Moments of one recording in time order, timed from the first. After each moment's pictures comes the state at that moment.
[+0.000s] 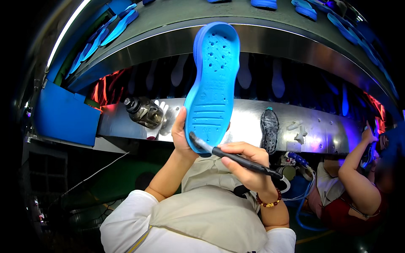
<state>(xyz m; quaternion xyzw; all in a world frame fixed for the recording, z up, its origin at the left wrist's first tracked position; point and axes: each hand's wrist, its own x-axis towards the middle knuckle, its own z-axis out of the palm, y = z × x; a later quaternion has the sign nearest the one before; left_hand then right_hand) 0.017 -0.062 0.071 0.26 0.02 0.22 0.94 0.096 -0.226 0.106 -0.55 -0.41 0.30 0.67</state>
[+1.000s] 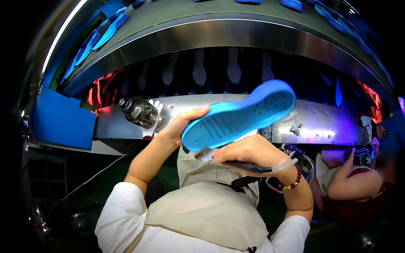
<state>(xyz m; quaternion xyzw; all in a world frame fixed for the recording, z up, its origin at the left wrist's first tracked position) 0.010 -0.038 0.101 0.35 0.10 -0.10 0.93 0.123 -0.226 0.147 -0.53 -0.72 0.25 0.36</state>
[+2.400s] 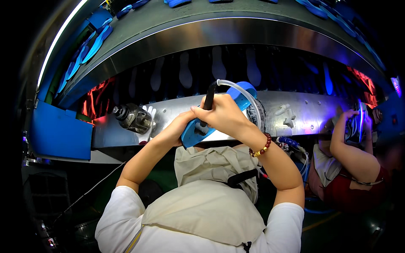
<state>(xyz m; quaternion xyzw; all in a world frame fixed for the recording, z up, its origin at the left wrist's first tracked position) 0.021 -0.051 0.093 0.54 0.19 -0.06 0.82 0.129 -0.169 0.137 -0.69 -0.44 0.30 0.49</state>
